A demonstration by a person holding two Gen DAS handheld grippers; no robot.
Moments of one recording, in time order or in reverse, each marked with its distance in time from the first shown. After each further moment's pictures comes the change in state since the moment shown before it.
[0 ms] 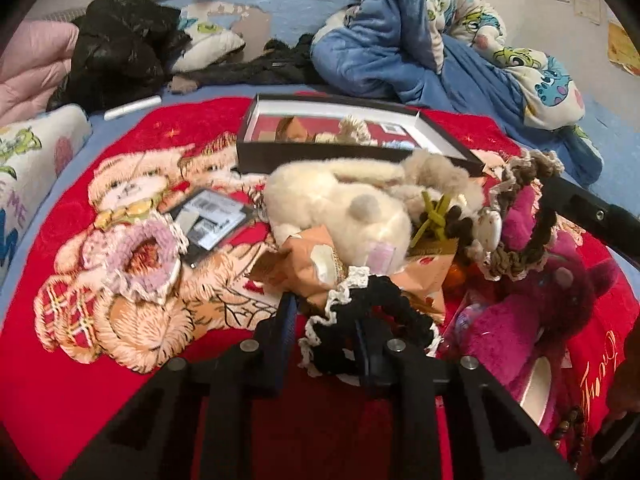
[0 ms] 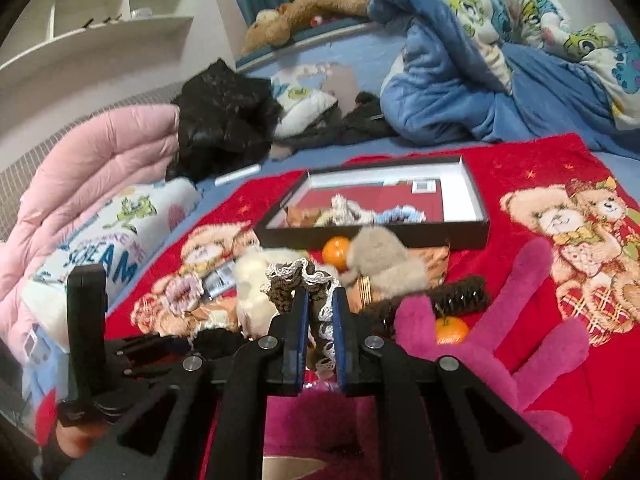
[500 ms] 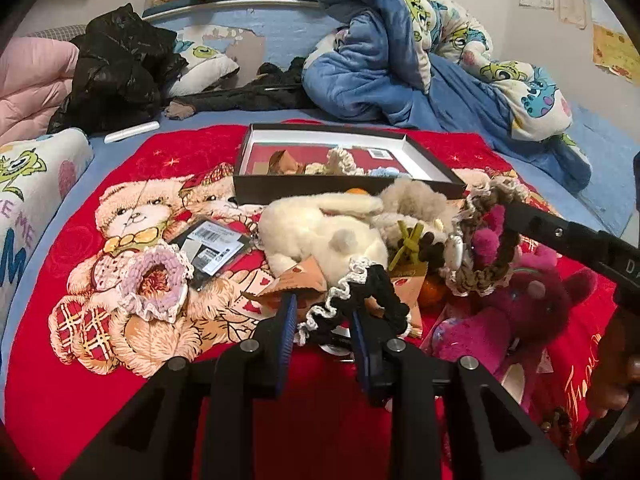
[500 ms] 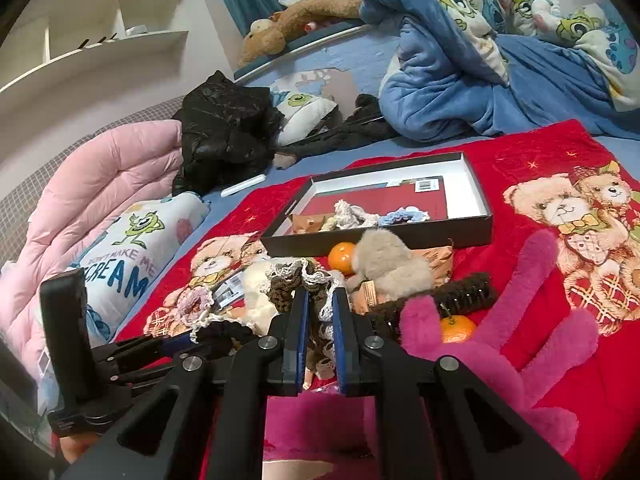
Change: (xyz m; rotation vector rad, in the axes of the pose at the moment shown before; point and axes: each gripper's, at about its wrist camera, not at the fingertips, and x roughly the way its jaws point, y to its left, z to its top) left arm -0.025 -0.005 0.007 0.016 -0.076 -0.025; right arm 0.000 -0.008 0.000 0.058 -0.007 0.043
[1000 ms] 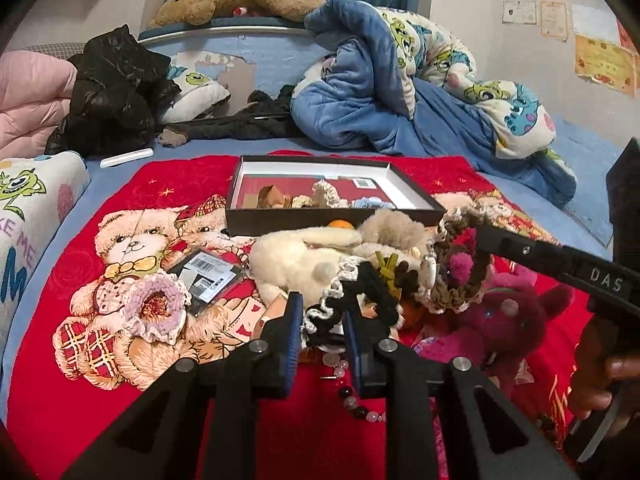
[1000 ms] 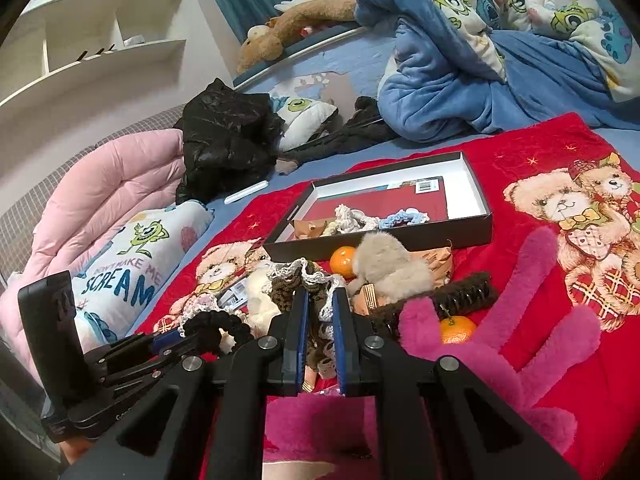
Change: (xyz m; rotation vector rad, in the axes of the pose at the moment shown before) left arm -0.023 -0.005 0.006 0.012 -0.103 -0.040; right arm -0.004 -0.006 0.002 0.032 -0.016 0.023
